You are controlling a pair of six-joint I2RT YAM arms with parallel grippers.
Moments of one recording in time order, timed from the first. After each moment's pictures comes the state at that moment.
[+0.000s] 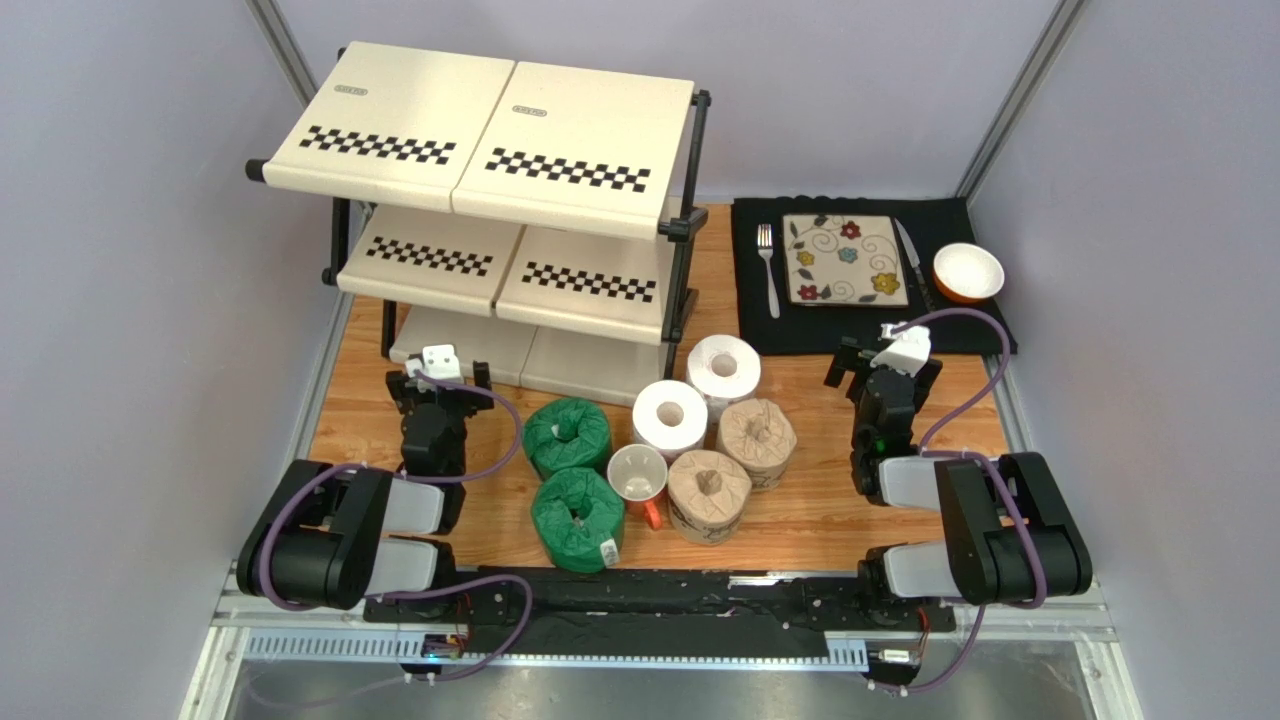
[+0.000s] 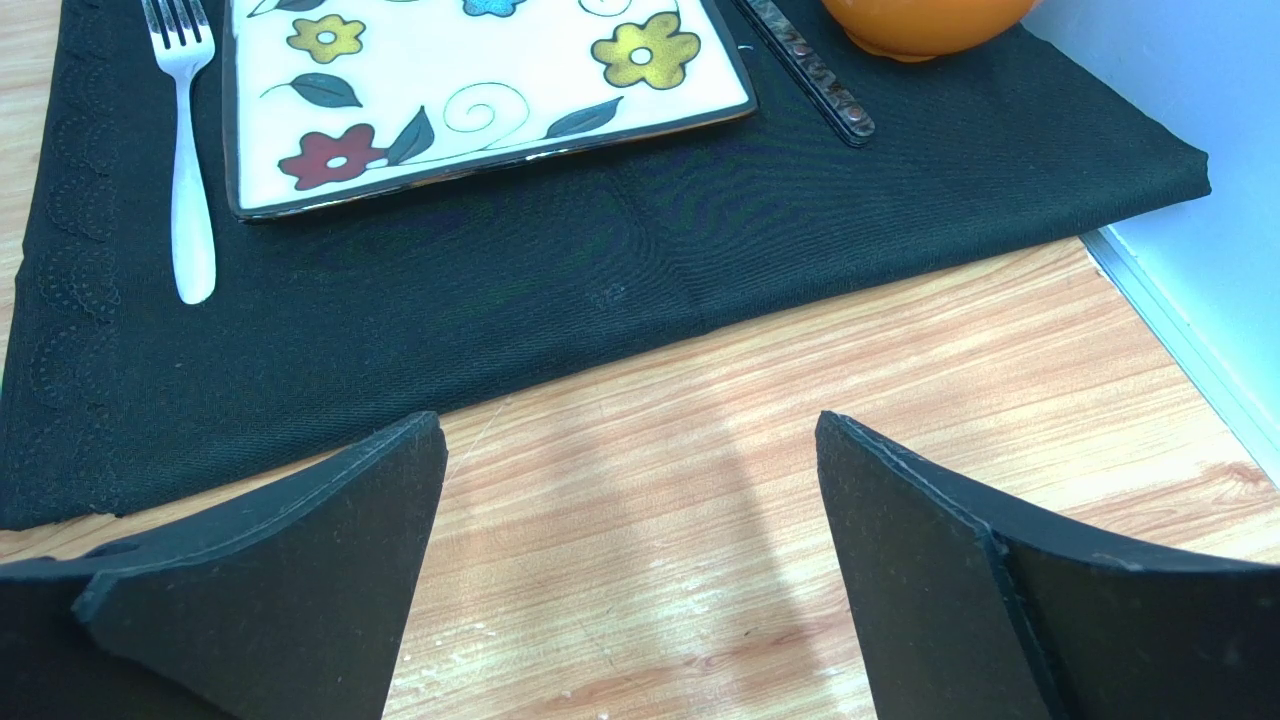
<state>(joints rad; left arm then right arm) -0.14 1.32 0.04 1.24 -0.33 0.09 0.10 1.36 0.22 0.94 0.42 0.10</state>
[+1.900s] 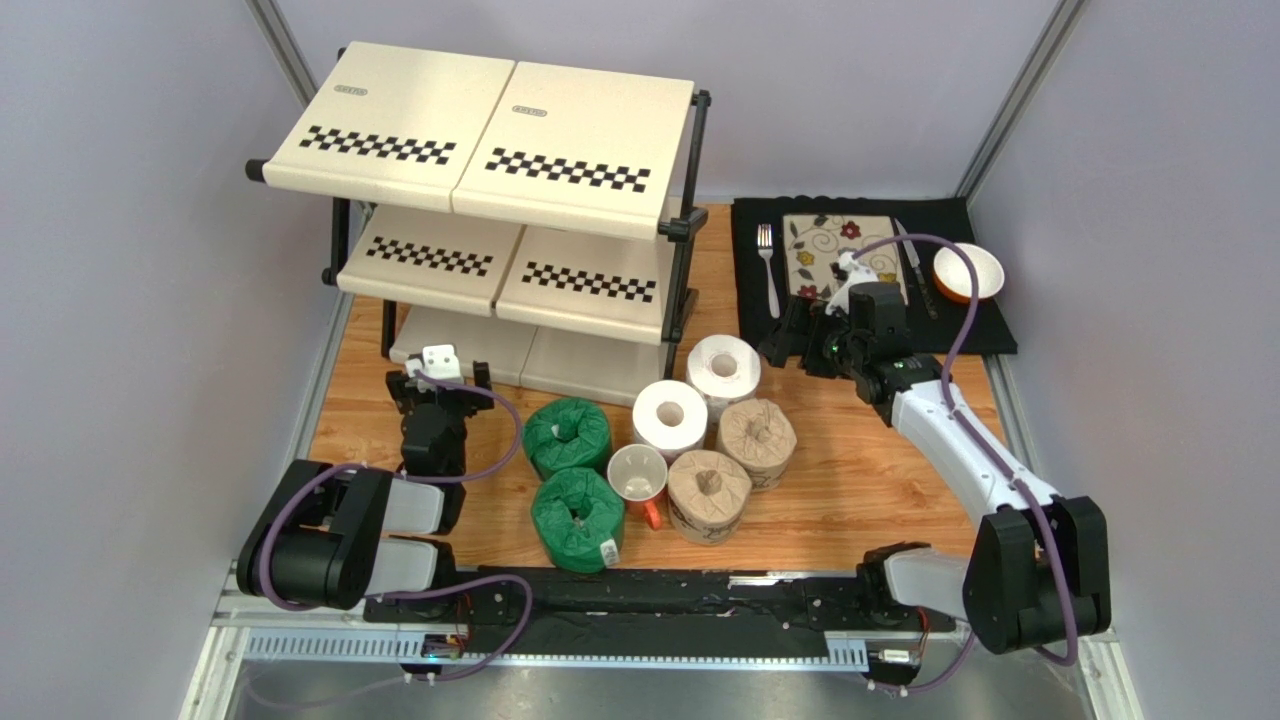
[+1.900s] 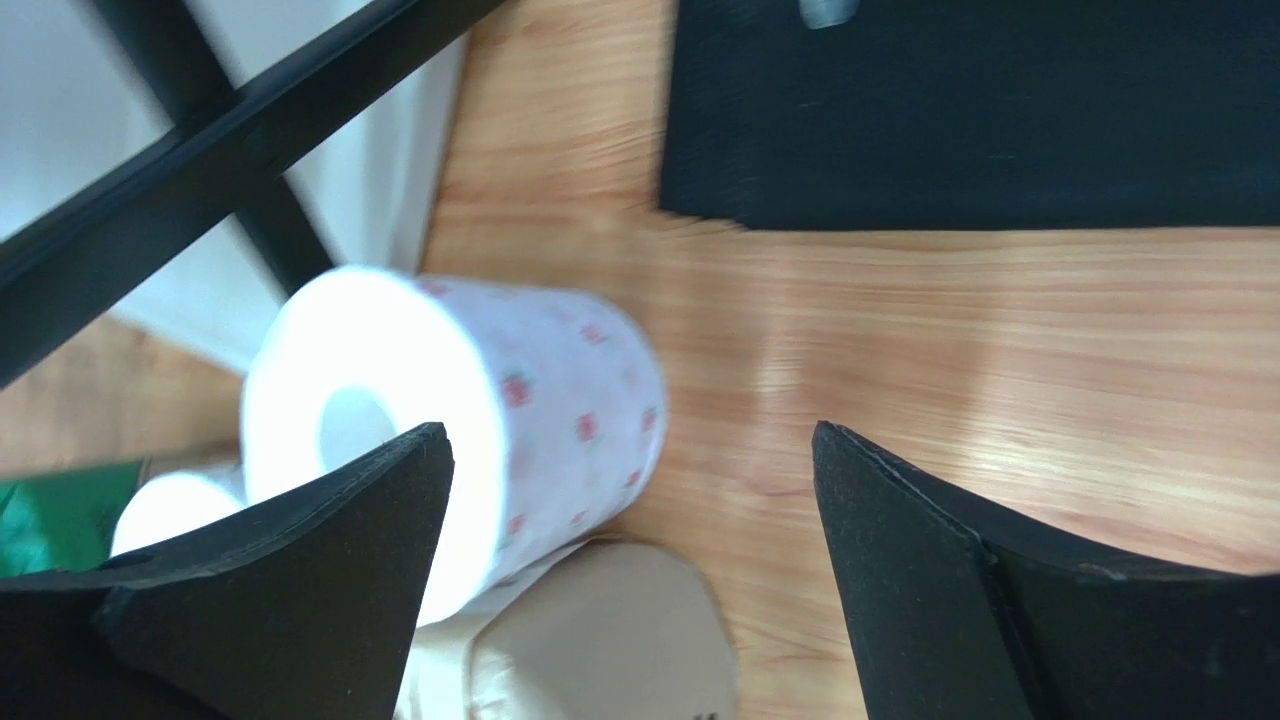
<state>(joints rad) -0.14 1.32 0.04 1.24 -0.33 0.09 0.18 1.22 0.81 -0.23 -0.19 0.39</state>
